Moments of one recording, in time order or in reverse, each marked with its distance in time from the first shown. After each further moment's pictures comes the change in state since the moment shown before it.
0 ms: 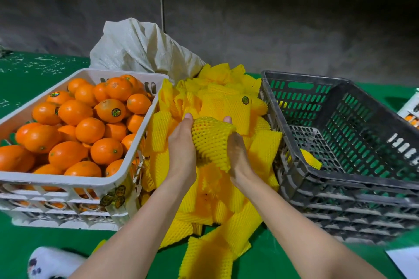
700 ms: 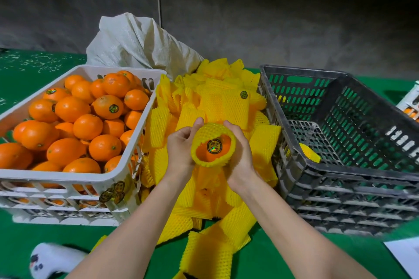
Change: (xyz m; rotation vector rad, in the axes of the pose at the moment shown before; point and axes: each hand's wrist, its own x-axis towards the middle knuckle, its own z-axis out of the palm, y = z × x) left_hand 0.003 -0.013 -0.014 0.272 -0.089 0.131; right_hand 0.010 0.027 0.005 0.529 0.004 0.008
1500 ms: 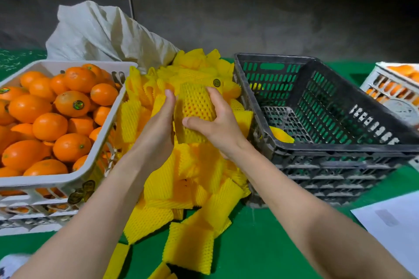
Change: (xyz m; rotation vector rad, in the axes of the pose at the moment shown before) left_hand -0.008 0.037 0.008 -0.135 -0.497 -0.140; right_hand -0.003 -0.040 -0.016 -0.574 -0.110 -0.494
